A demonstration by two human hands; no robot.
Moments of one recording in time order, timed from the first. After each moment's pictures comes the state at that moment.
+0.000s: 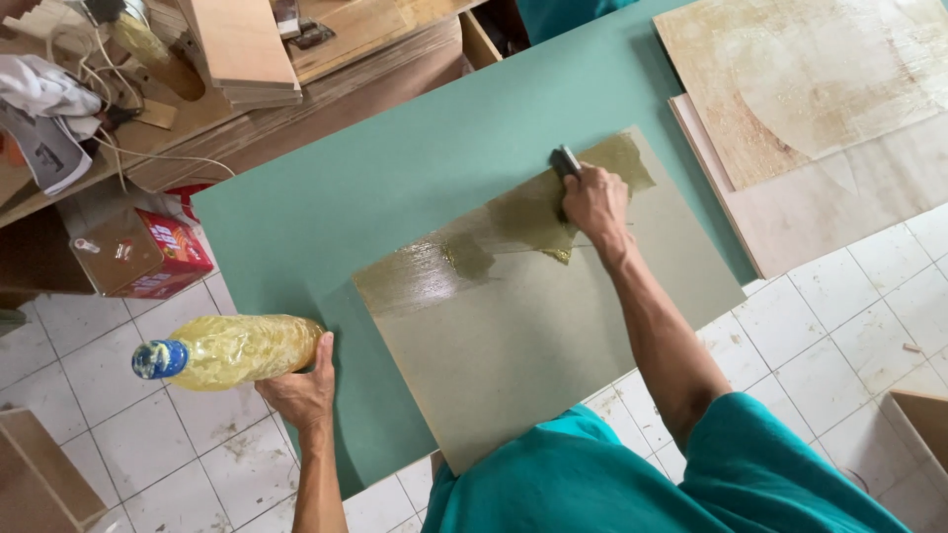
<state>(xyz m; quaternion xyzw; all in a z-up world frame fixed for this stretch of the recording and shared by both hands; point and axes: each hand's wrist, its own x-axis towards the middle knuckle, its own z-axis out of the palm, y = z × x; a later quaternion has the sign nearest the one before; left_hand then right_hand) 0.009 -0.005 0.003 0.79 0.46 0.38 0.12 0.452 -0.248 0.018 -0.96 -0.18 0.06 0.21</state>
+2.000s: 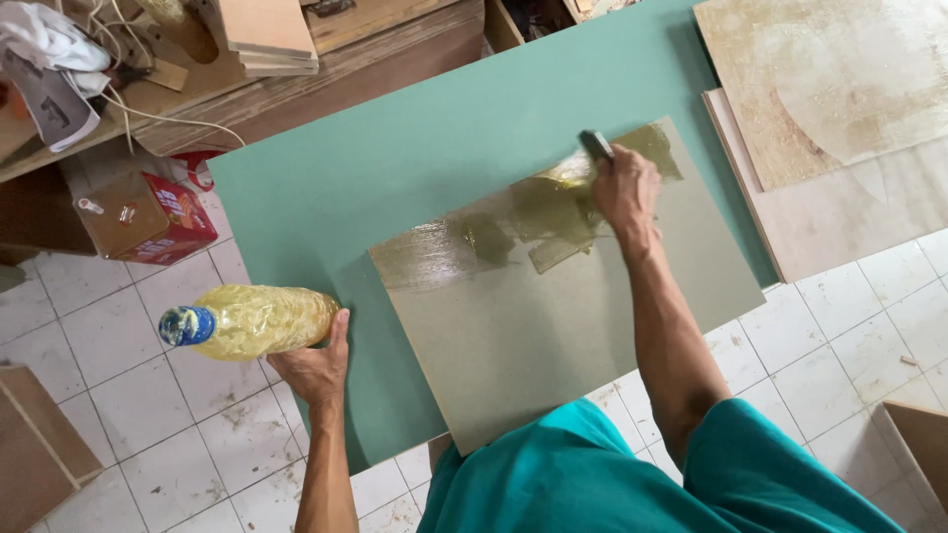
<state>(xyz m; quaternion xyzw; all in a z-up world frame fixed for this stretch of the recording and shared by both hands) 0.002 -0.006 0.000 0.79 0.47 0.36 0.14 0.448 -0.246 0.018 -0.95 -0.19 0.00 0.25</state>
